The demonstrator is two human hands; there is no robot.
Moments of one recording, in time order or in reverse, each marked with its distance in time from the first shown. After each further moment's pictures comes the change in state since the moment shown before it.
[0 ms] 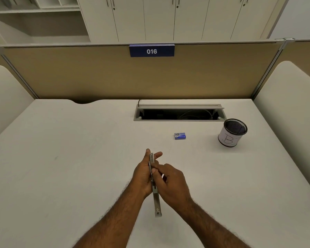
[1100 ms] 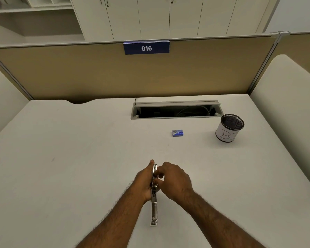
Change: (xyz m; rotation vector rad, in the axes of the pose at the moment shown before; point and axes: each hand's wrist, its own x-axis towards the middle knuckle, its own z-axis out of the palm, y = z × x) left_hand 0.002 -0.022 -0.013 0.123 0.158 -0.242; right_hand 0.011 0.002 -0.013 -0.396 -0.273 0.136
